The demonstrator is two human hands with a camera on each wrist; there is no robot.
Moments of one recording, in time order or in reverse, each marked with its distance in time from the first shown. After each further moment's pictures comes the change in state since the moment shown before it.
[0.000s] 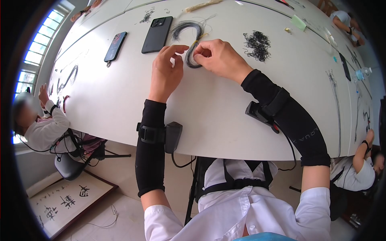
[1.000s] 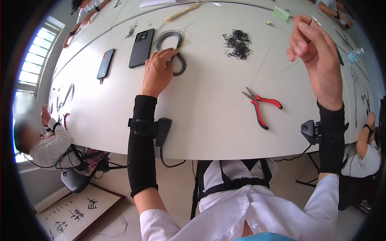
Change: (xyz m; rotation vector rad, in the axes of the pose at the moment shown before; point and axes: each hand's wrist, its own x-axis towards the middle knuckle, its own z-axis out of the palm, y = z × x) left_hand 0.033 -0.023 0.016 0.310 -0.168 0.265; right_hand -0.127 -0.054 -0.182 0.408 0.319 -0.041
